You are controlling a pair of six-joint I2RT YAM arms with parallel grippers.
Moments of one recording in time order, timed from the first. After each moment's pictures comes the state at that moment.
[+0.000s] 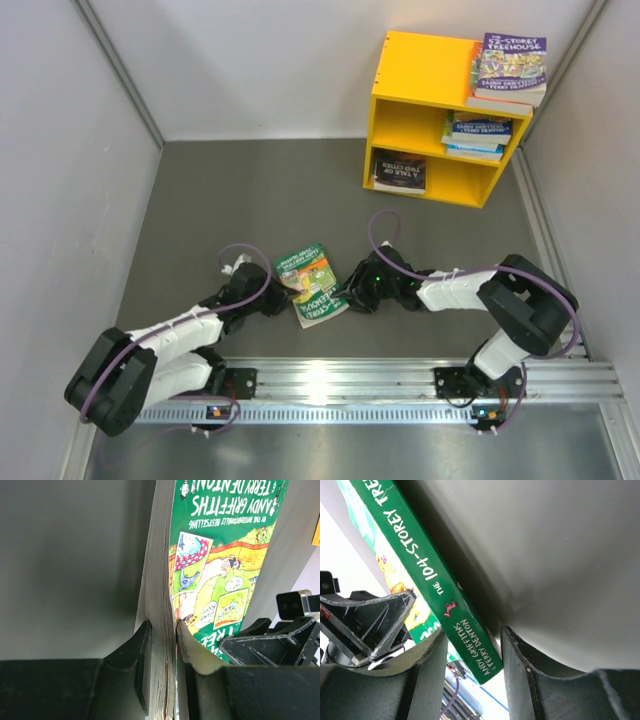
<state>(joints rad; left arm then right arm) -0.56 1.08 0.25 0.09 0.06 -1.33 0.81 1.57 0.58 0.22 -0.22 1.40</state>
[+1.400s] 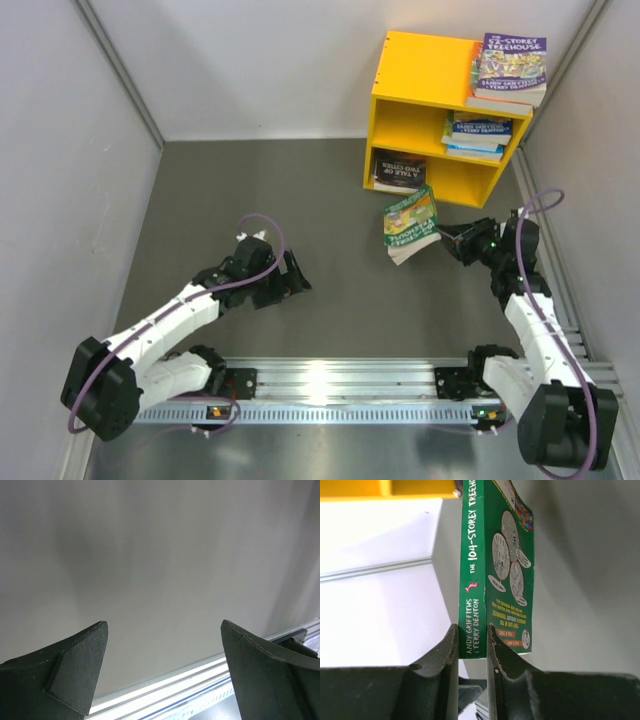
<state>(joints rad) -0.58 1.06 0.61 -0.44 0.12 -0.88 -0.07 0.88 0.51 -0.08 -0.45 1.20</state>
